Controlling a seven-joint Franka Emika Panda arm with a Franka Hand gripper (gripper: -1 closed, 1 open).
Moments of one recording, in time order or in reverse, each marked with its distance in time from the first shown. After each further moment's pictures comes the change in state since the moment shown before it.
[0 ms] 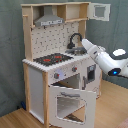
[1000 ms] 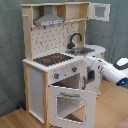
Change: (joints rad) arm 0.143 0.006 0.094 -0.183 -0.070 0.098 -0.113
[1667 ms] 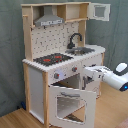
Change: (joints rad) arm 0.015 0.021 0.091 -0.076 0.000 0.135 -0.081
